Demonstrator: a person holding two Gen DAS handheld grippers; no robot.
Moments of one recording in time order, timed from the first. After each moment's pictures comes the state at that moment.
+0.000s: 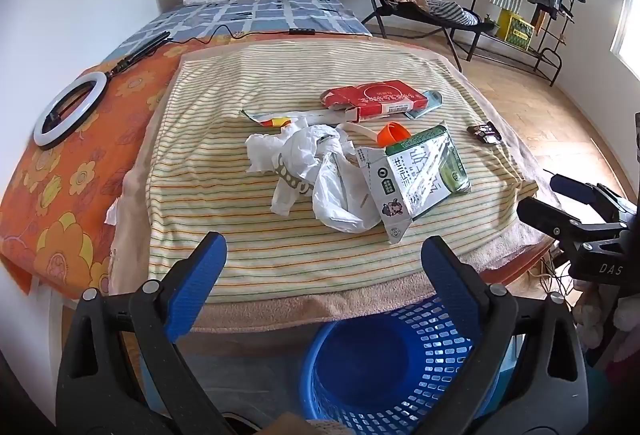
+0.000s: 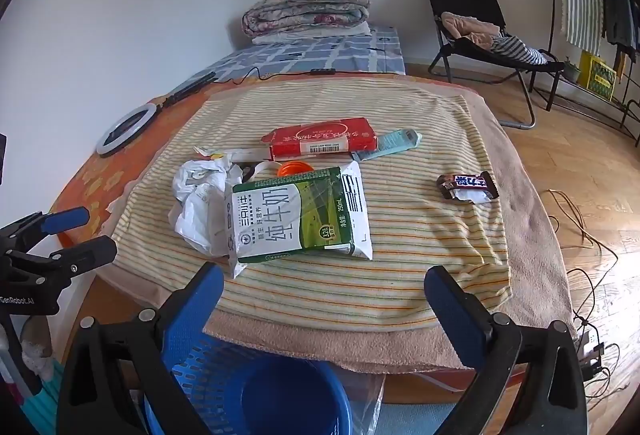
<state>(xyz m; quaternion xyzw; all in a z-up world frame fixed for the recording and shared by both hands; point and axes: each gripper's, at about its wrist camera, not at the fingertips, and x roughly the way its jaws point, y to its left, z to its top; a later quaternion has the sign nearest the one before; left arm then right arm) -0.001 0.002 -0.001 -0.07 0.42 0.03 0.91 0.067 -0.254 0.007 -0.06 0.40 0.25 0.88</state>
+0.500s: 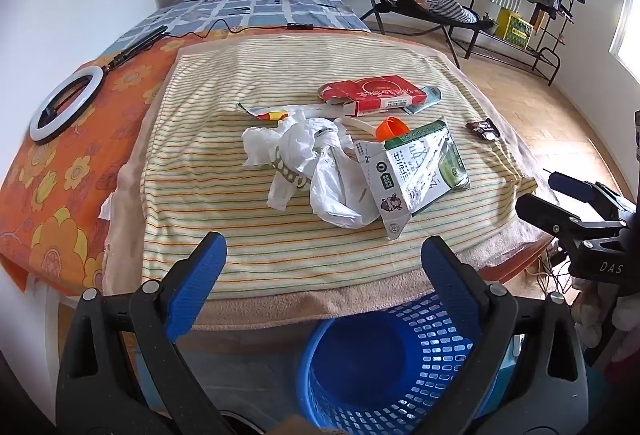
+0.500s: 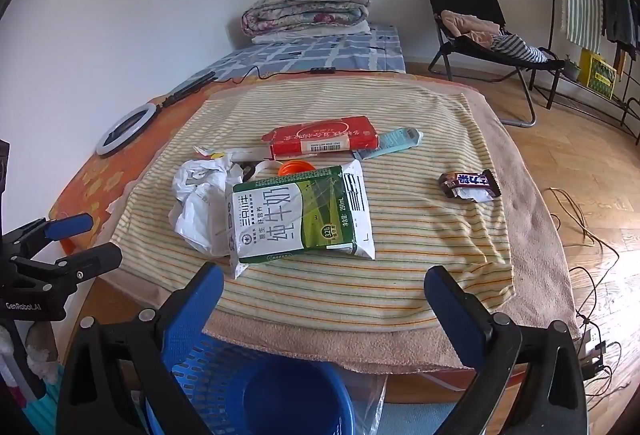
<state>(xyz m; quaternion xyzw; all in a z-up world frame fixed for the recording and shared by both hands) 0.003 0.006 -0.009 -0.07 0.42 0.04 0.90 0.068 -0.252 0.006 -0.06 0.41 0.25 0.88</state>
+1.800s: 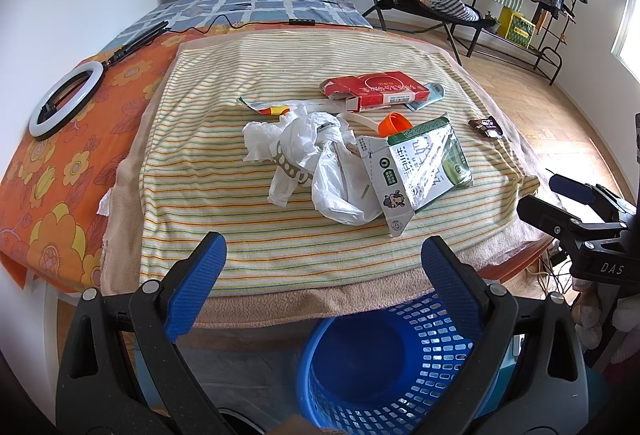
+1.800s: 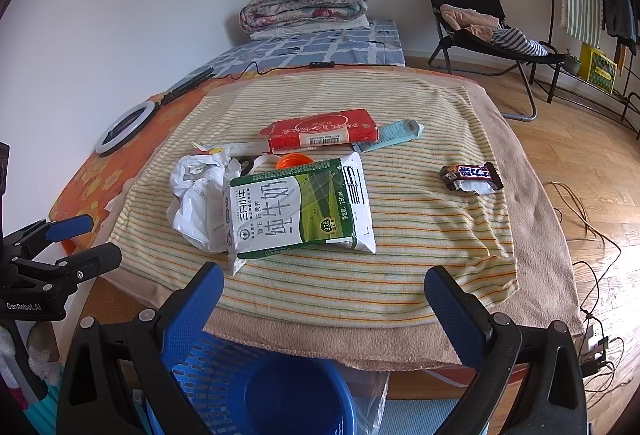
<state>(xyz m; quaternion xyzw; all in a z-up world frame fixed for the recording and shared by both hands) 0.002 0.003 -0.013 -0.07 0.43 0.04 0.90 0.070 -0.253 -0.001 -0.06 0.41 0.25 0.87</state>
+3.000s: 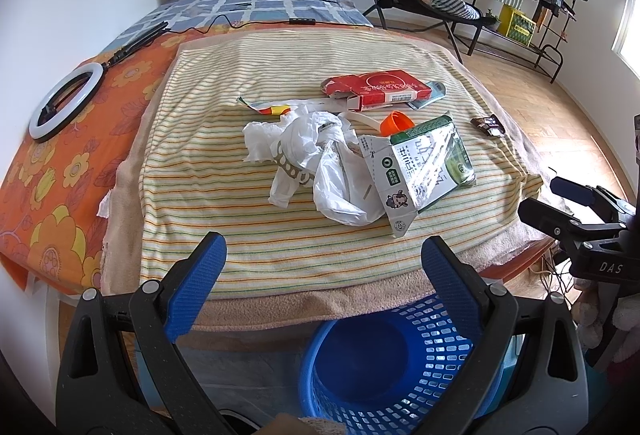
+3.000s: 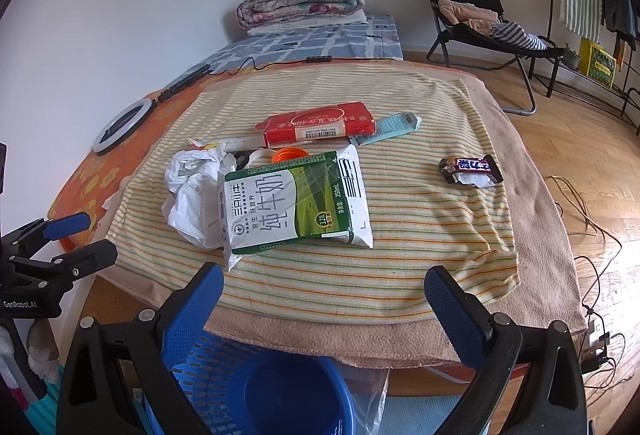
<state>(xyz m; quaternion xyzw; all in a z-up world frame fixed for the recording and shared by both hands) 0.002 0.003 -0.016 -0.07 0.43 0.04 0.90 0.071 -0.258 -0.008 -0.05 0.43 0.24 0.87</state>
